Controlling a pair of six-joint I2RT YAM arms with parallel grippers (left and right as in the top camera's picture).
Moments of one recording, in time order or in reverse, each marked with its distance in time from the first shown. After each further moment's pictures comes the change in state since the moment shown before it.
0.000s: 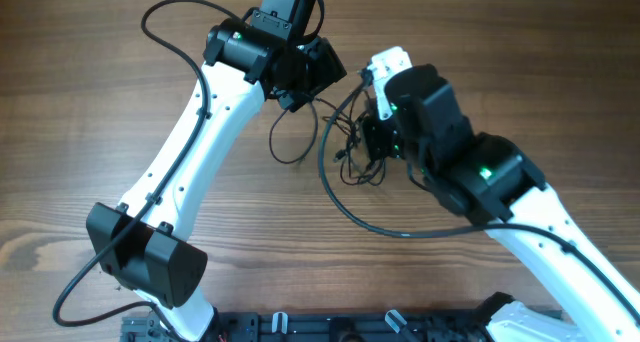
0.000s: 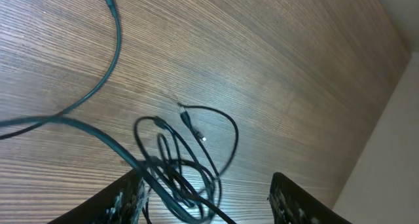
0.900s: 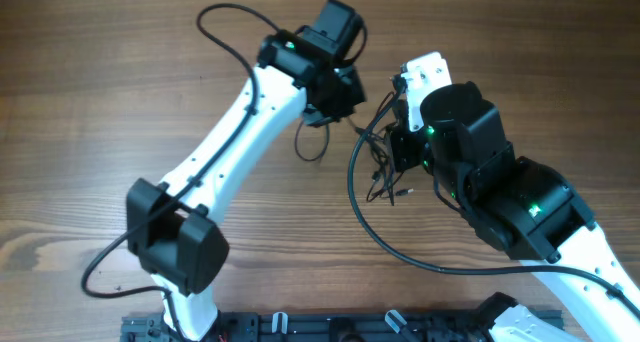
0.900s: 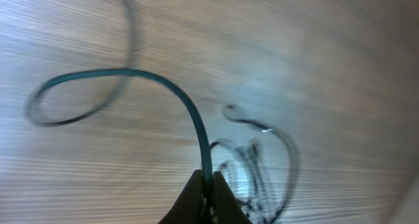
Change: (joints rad) left arm -0.097 0.087 -0.001 -0.086 -0.073 0.100; right arm 0.000 -0.125 0.000 -0.068 0.077 0.000
